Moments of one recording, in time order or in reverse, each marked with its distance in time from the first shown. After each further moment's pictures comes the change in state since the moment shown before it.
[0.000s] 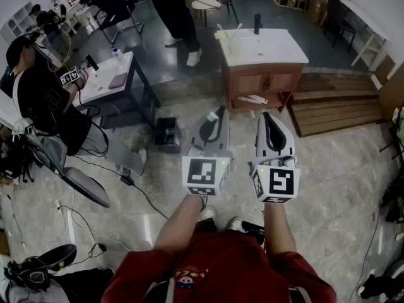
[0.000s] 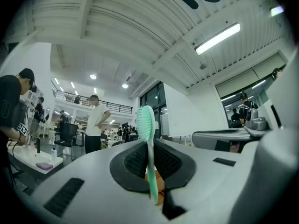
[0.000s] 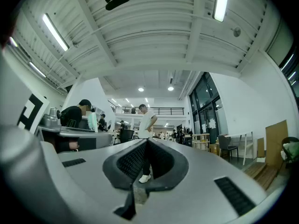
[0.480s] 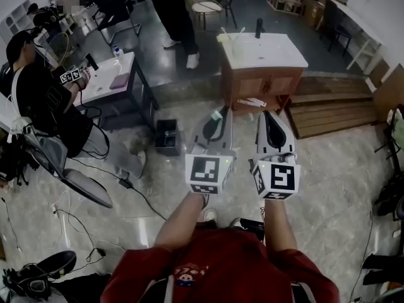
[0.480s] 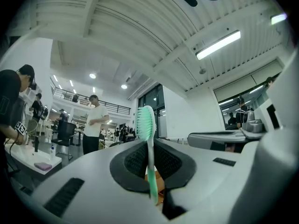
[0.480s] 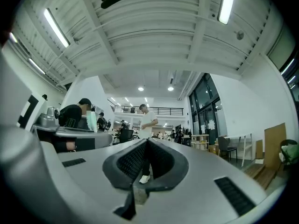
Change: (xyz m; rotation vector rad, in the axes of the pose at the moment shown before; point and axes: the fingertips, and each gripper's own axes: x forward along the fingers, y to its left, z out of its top) left arm -0.027 0.045 0.009 -0.023 -0.015 -0.039; right arm 0.016 0.057 0.007 -0.007 0.010 -0.016
